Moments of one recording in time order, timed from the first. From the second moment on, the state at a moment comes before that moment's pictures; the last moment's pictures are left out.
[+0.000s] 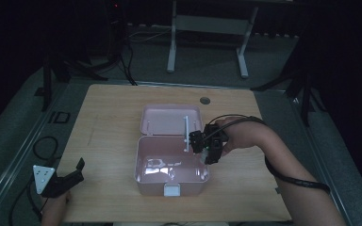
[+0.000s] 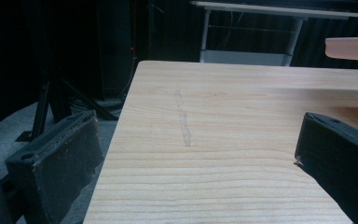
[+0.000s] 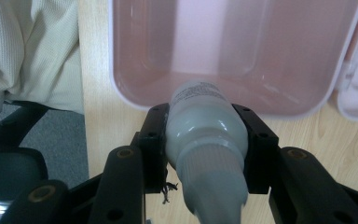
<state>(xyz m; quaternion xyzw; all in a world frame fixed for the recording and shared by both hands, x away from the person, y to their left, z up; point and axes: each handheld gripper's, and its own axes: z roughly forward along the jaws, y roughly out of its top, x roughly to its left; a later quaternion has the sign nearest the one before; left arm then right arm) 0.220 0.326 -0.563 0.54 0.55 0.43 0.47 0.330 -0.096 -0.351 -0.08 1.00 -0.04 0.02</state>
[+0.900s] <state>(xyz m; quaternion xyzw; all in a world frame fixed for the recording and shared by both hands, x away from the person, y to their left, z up) 0.220 0.326 -0.563 0.54 0.55 0.43 0.47 0.332 -0.062 -0.421 -0.13 0.99 -0.07 0.00</state>
